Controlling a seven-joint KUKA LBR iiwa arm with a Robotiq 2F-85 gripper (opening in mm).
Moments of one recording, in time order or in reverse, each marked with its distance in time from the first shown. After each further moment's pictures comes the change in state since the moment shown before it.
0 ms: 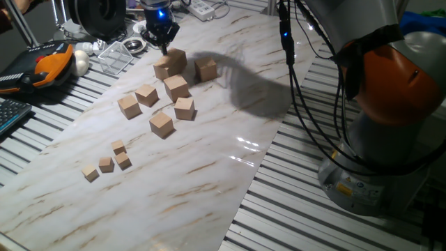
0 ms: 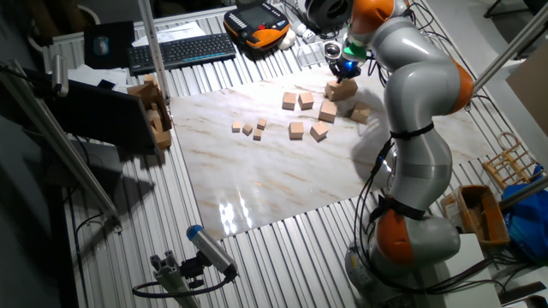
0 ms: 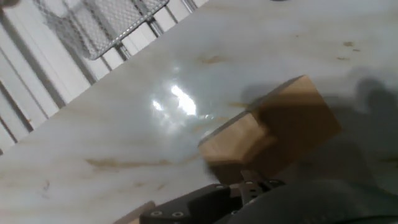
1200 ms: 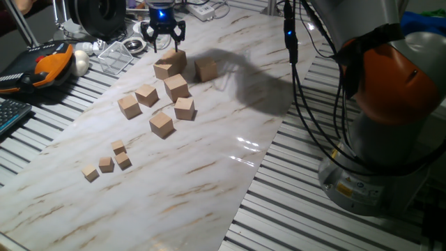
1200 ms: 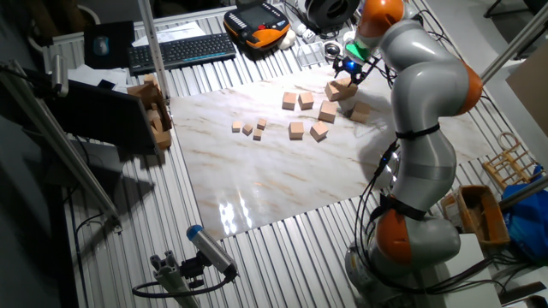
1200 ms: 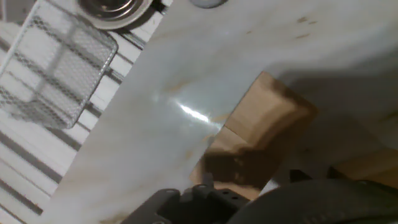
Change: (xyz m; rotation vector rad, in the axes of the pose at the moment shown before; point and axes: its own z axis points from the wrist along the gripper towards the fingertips) arm -0.010 -0.010 0.006 -0.053 0.002 0.414
